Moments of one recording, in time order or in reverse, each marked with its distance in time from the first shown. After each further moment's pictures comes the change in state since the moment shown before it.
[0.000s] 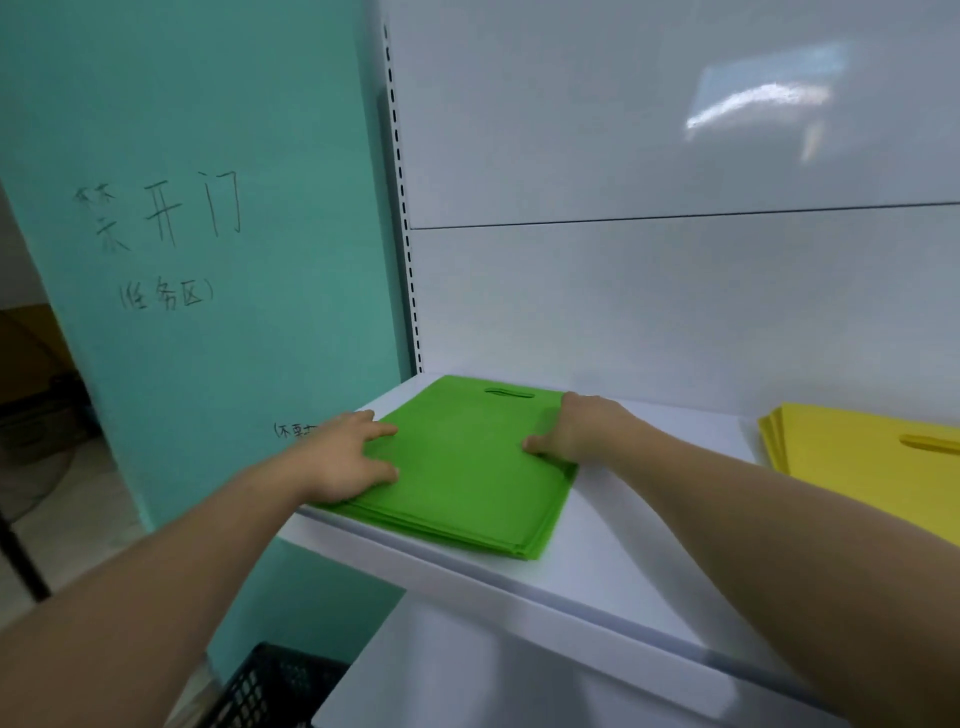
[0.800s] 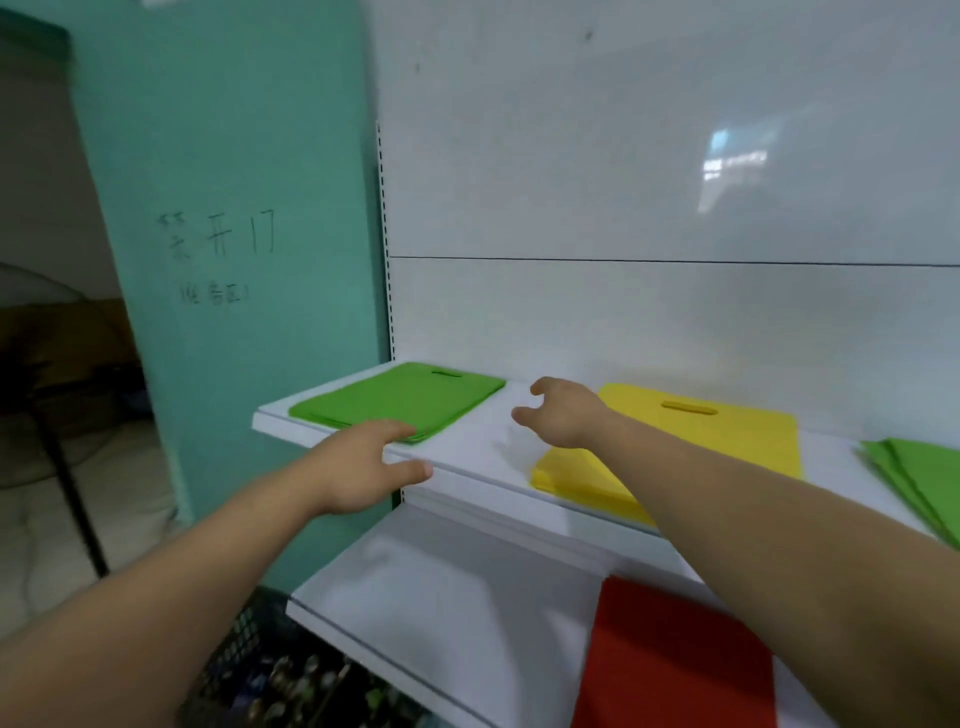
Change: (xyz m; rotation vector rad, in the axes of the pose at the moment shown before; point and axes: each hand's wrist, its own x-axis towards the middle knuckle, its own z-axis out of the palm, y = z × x) left_hand -0.242 0.192 0.013 -0.104 0.137 0.064; right_hand -0.214 0.117 -0.065 0.210 0.084 -0.208
